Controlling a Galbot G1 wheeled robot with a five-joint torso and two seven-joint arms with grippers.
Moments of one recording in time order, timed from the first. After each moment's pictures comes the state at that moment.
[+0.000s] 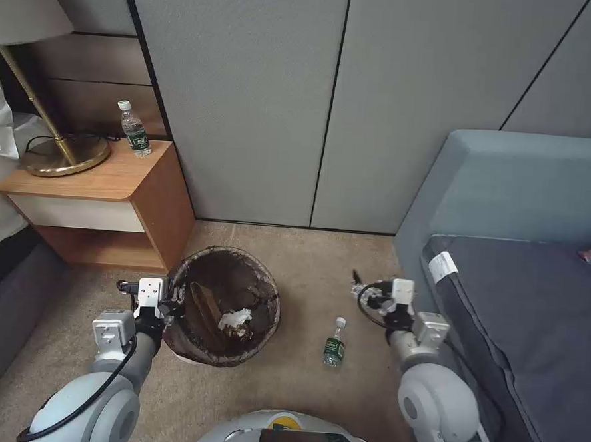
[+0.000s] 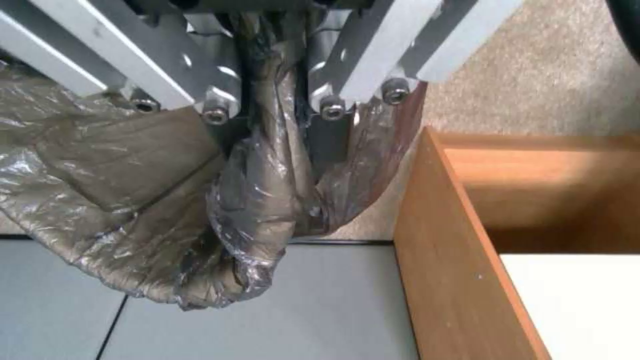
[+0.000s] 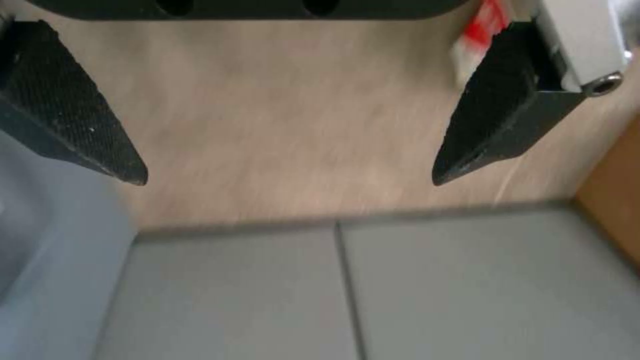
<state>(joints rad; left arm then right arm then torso) 1.77 -1.42 -0.66 -2.50 -0.26 0.63 -0.10 -1.56 1.33 0.42 2.26 0.39 -0.48 0.29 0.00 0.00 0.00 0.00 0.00</state>
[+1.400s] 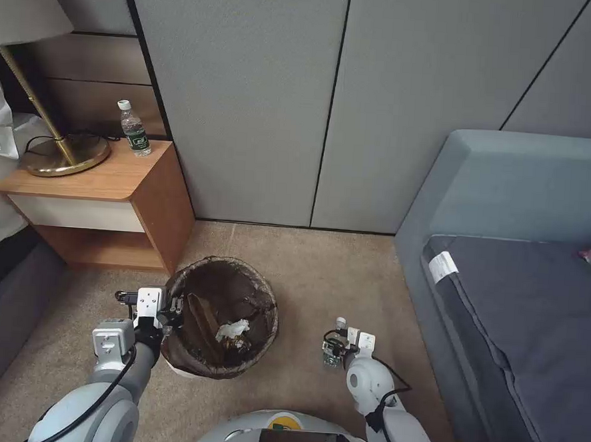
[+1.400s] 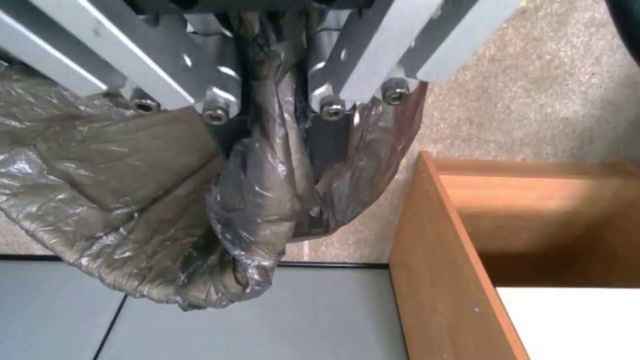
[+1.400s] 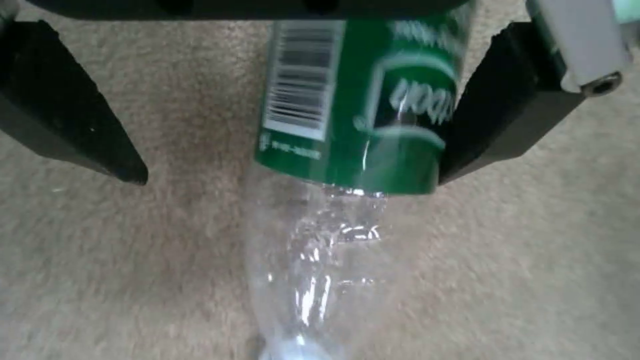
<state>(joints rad) 1.81 -1.44 -0.66 -2.50 -0.25 0.63 -0.11 -1.32 1.39 0.30 1.52 0.59 -0.57 0.42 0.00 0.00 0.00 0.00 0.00</state>
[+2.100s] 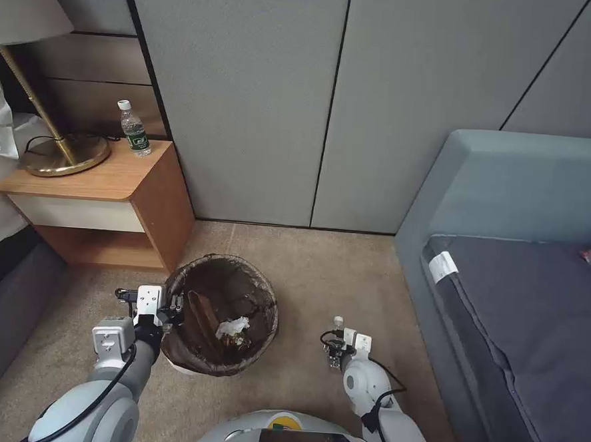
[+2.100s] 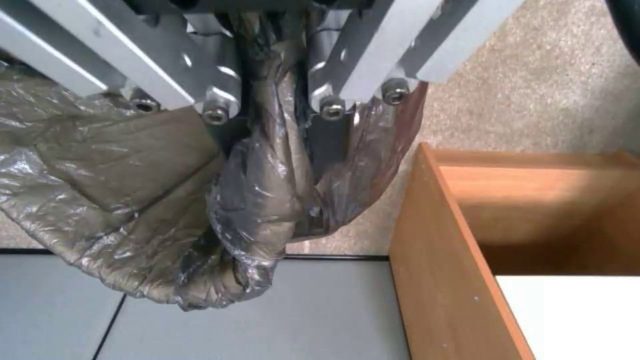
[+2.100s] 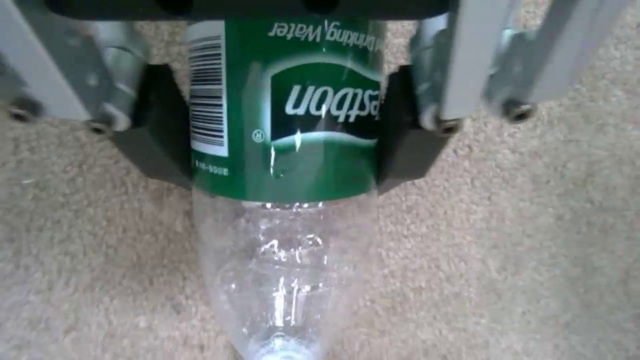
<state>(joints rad) 1.79 -1.43 -0.66 -2.50 -0.25 0.63 -0.11 -1.33 1.40 0.30 1.54 0.54 -0.55 0.38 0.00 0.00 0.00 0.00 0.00</state>
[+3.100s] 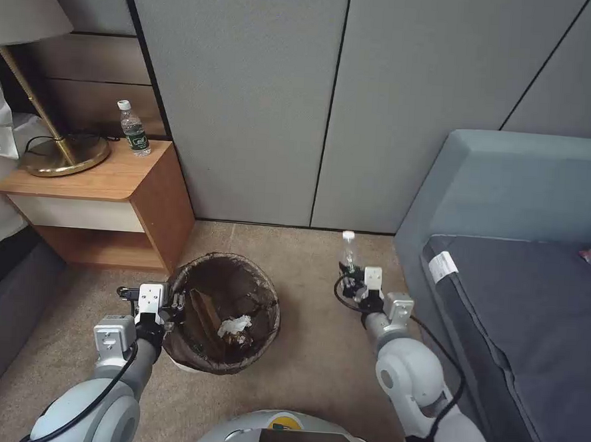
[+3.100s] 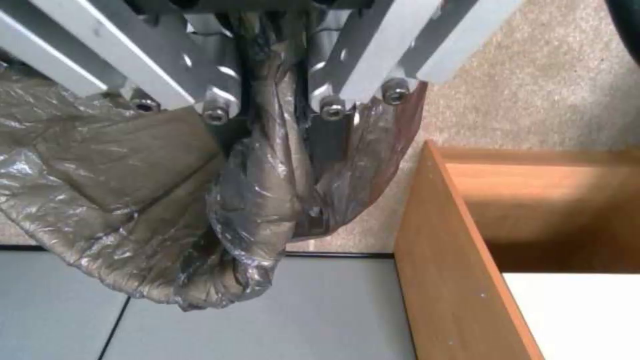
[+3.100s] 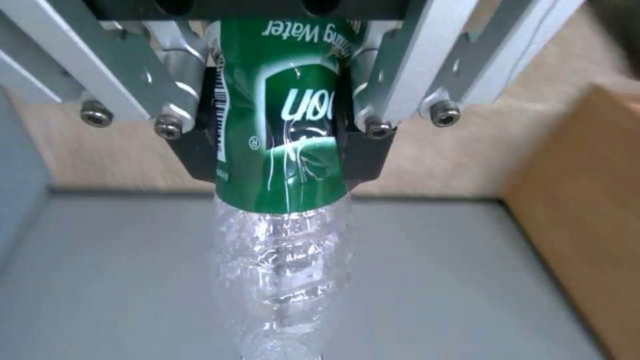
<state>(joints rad) 1.79 -1.43 -0.65 -2.50 -0.25 0.63 -0.11 -1.41 1.25 0.32 2.24 0.42 -0.49 0.26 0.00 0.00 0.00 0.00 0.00</state>
